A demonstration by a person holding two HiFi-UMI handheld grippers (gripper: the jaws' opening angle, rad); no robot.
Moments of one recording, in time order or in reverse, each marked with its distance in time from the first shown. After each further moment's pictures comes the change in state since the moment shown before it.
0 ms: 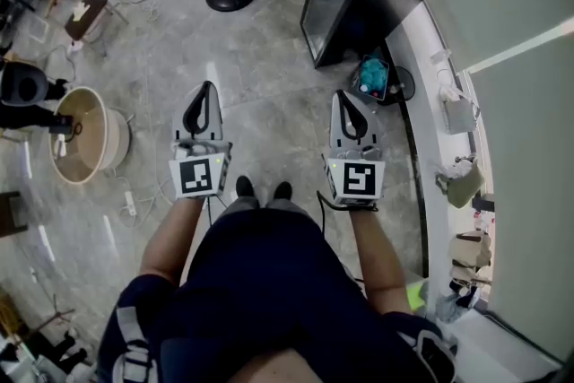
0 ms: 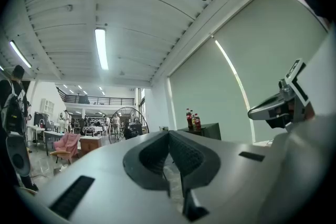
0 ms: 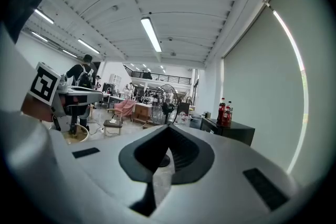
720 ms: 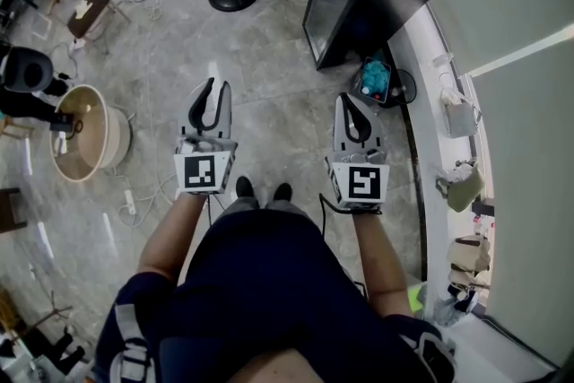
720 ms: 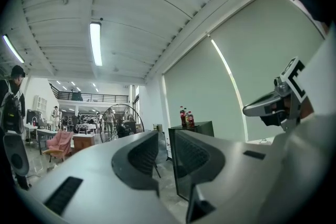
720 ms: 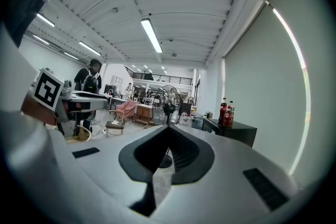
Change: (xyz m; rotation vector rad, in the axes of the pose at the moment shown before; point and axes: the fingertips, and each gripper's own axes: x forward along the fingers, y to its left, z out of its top) left arm 0.012 -0.019 -0.010 0.004 0.026 -0.072; right arm -0.003 -0.006 -0.004 0.007 -0.007 0.032
